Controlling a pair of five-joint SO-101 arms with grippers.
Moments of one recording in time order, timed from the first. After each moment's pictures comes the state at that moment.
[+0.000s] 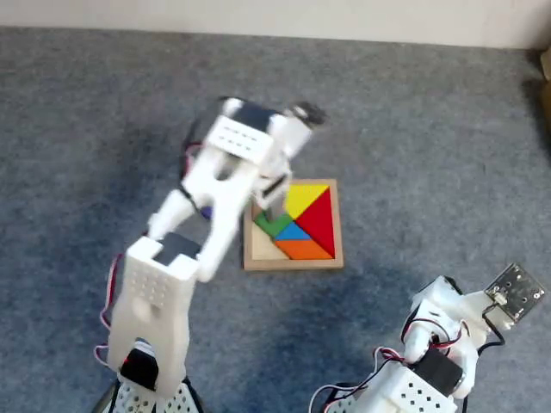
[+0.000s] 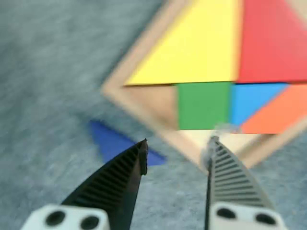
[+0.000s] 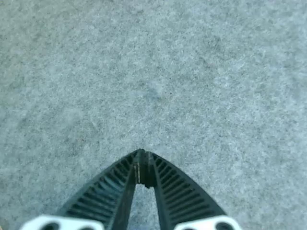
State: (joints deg) left arm 16.7 34.9 -31.8 94.7 -16.0; right arm 32.0 -103.7 95.9 56.3 -9.2
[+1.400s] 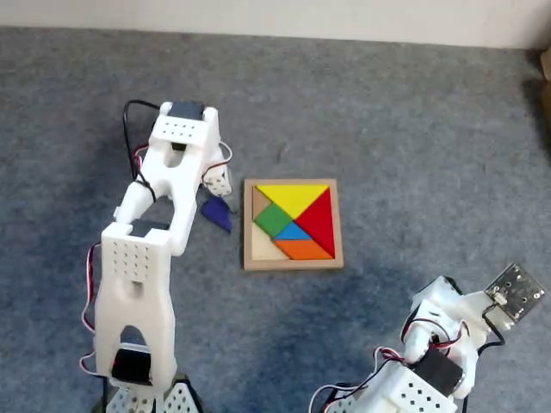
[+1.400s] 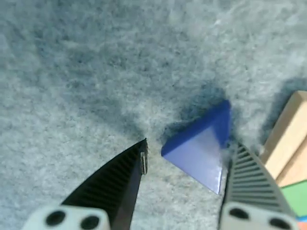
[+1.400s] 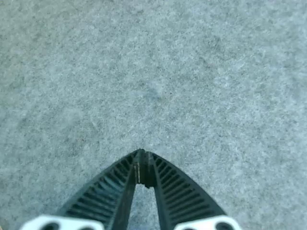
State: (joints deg) left arm 2.1 44.4 -29.9 93.5 22.8; right arm 32.0 -103.7 95.9 56.3 -9.2
